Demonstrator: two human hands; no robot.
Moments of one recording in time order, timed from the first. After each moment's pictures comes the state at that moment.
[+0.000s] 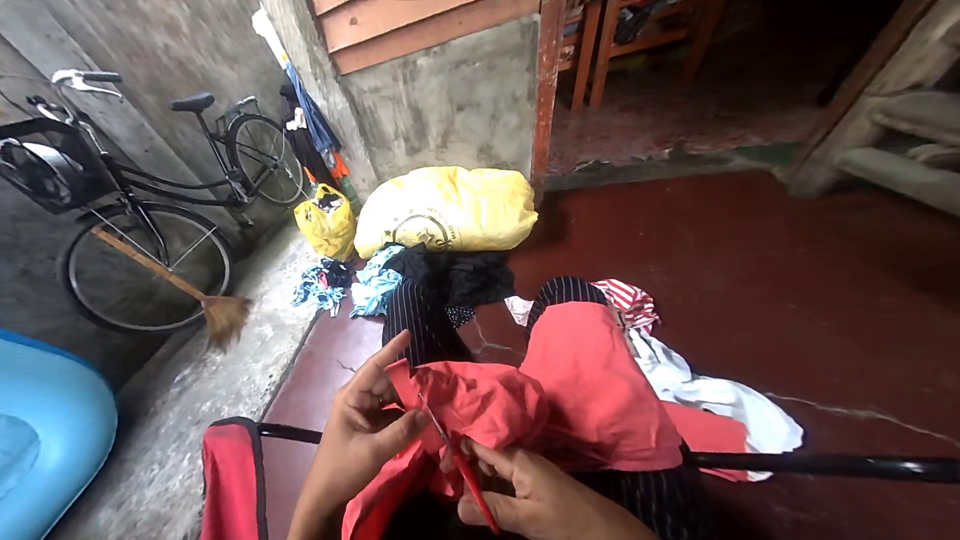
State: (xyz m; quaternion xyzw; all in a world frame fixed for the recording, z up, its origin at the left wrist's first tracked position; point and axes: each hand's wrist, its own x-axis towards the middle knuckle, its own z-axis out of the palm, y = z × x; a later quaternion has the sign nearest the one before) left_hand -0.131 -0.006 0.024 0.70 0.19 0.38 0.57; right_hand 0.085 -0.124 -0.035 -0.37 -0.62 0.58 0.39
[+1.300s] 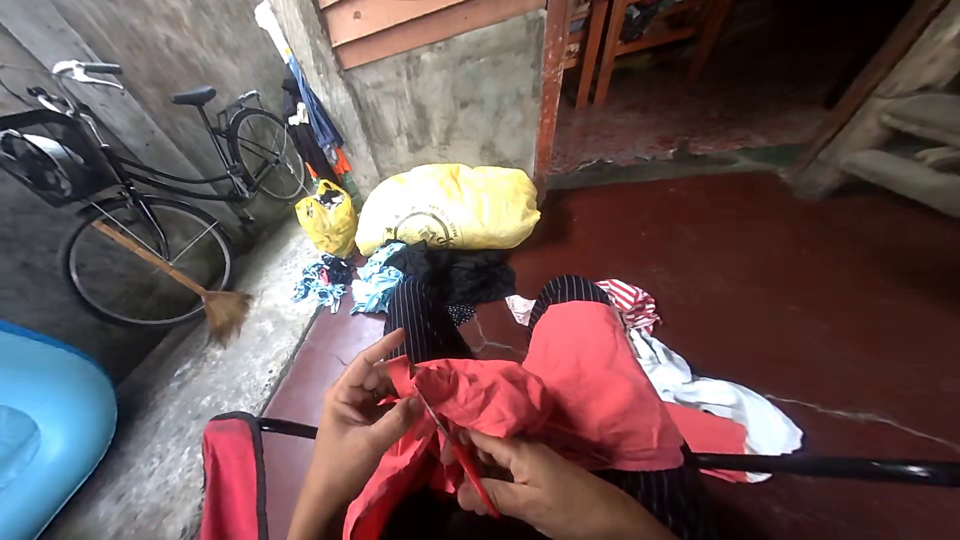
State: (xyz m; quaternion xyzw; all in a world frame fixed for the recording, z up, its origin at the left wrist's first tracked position) left_hand -0.129 -0.012 0.028 0.68 0.23 0.44 0.54; right_hand 0.090 -0.116 -0.021 -0.39 -0.62 0.59 0.34
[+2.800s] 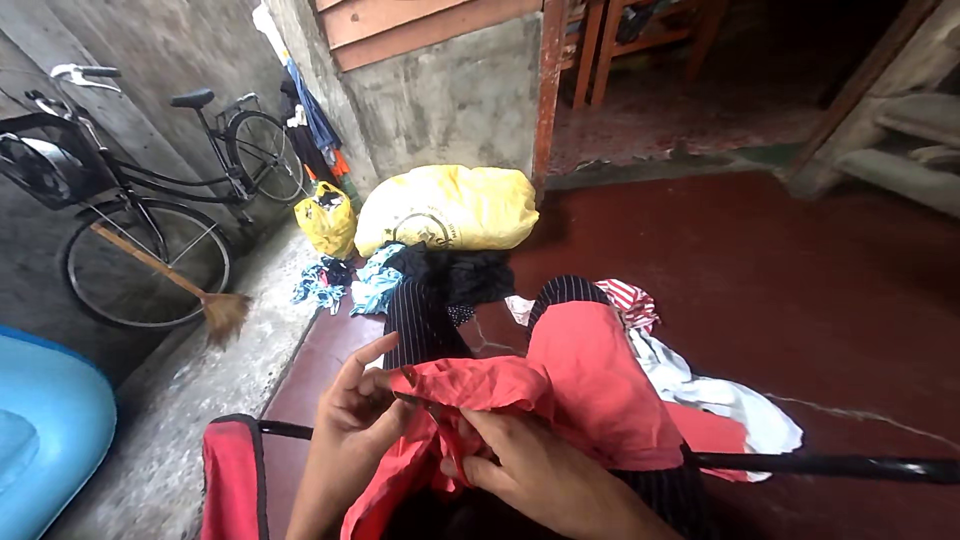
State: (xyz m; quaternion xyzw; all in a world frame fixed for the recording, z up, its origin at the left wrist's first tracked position) left_hand -0.130 -0.017 0.036 0.69 0.23 0.45 0.52; right_hand 0.081 -0.105 0.004 -0.51 -0.73 0.33 0.32
